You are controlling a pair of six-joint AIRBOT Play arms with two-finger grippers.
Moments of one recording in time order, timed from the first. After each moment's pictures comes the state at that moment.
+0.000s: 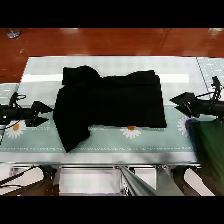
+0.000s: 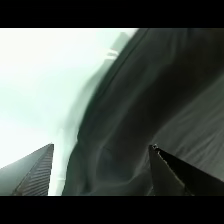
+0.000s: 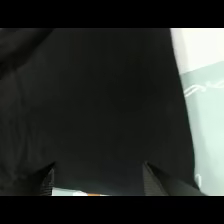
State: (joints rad) left arm 0.54 -1.30 0.70 0.83 -1.12 -1.32; right arm -0.44 -1.00 0.68 -0.69 1.16 1.26
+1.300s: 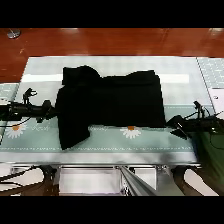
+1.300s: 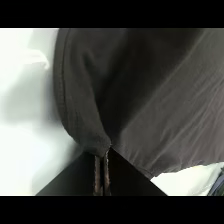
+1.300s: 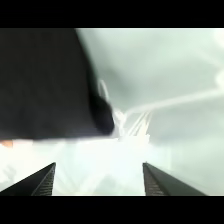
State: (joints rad) left arm 0.42 -1.38 0.72 0.72 -1.12 -1.14; right arm -0.41 -1.08 0.51 -0.94 1.19 1.38
